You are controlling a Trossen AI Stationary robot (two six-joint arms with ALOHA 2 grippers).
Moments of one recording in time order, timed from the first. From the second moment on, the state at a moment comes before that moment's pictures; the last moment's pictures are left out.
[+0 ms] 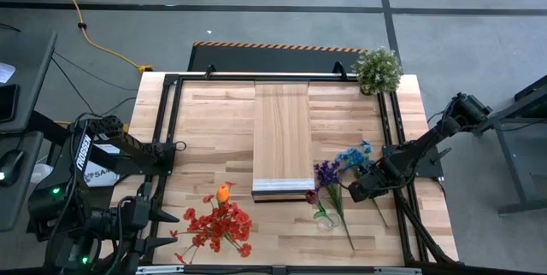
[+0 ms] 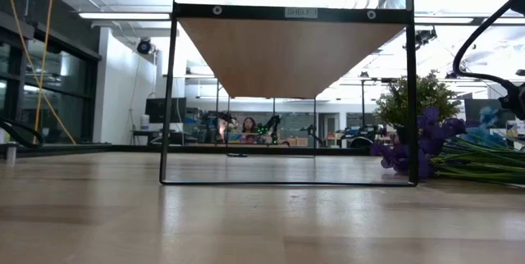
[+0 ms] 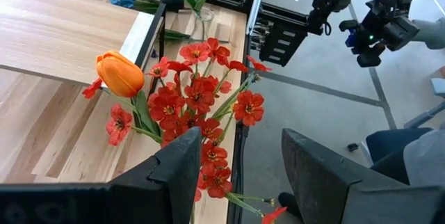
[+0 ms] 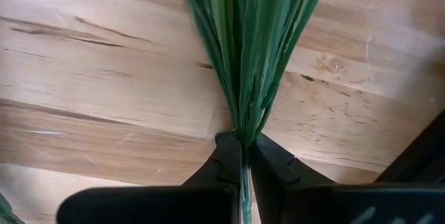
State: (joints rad) left arm -1.27 1.59 2.02 -1.49 -0.88 -1.29; right arm 0.58 1.26 0.48 -0.70 -0.22 1.90
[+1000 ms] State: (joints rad) left arm -1.27 1.59 2.02 -1.49 -0.87 -1.29; right arm 0.42 0.81 0.47 -0.88 -0.04 1.82
